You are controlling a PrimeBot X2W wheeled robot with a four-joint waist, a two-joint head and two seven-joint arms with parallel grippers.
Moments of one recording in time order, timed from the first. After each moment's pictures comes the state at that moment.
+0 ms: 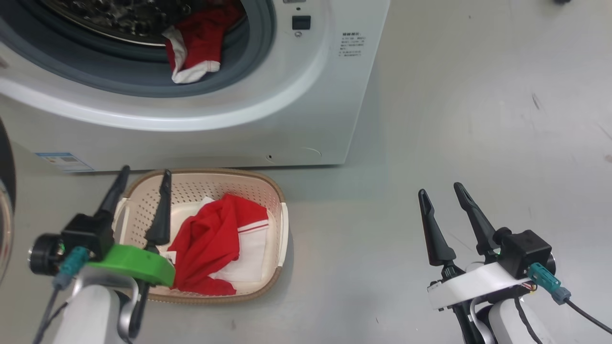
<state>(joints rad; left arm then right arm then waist) -0.22 0.10 -0.11 0.24 -0.27 -0.09 -0.22 -0.05 -0.06 0.26 0.09 0.33 0.11 -0.25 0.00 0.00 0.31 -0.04</state>
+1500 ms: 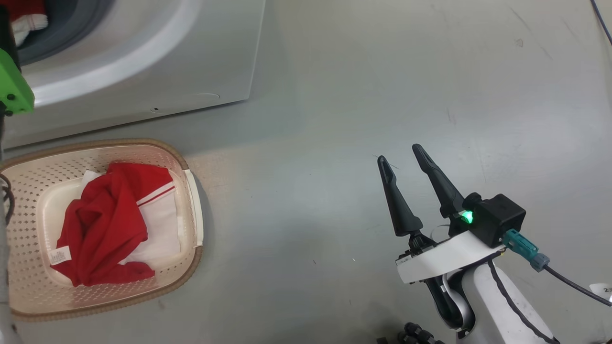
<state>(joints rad) -0.85 0.28 0.00 0.52 -0.32 -0.03 0.29 -0.19 -0.05 0.37 0.09 0.39 0.11 -0.25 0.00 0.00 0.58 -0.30</state>
